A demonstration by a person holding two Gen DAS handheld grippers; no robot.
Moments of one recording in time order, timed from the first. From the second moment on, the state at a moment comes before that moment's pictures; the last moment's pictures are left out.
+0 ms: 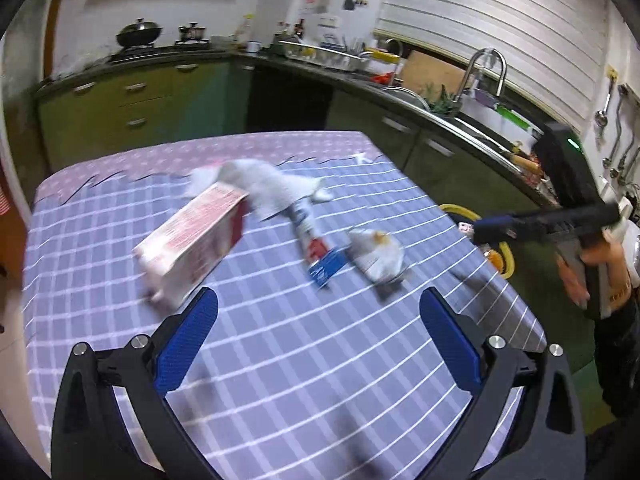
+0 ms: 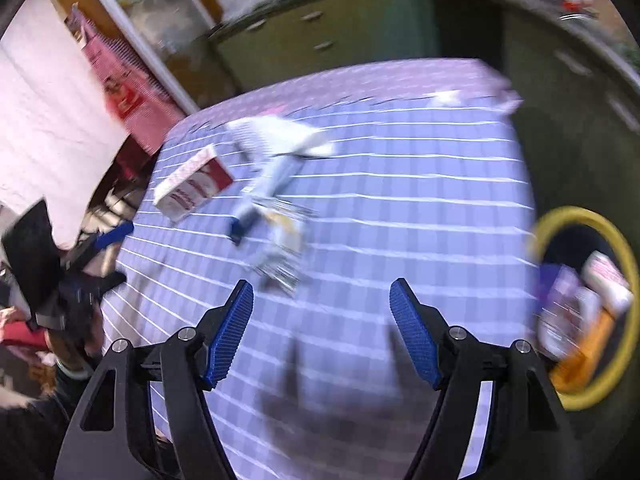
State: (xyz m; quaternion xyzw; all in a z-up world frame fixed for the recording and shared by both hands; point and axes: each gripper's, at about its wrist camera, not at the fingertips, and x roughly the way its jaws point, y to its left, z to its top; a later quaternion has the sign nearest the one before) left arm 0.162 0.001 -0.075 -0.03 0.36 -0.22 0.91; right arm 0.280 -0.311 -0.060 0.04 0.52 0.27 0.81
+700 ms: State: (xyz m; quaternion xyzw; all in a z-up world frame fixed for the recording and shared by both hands) left arm 0.136 0.010 -0.079 -0.04 0.35 -0.23 0.90; right arm 0.326 -0.230 -0.116 -0.04 0.58 0.25 0.78
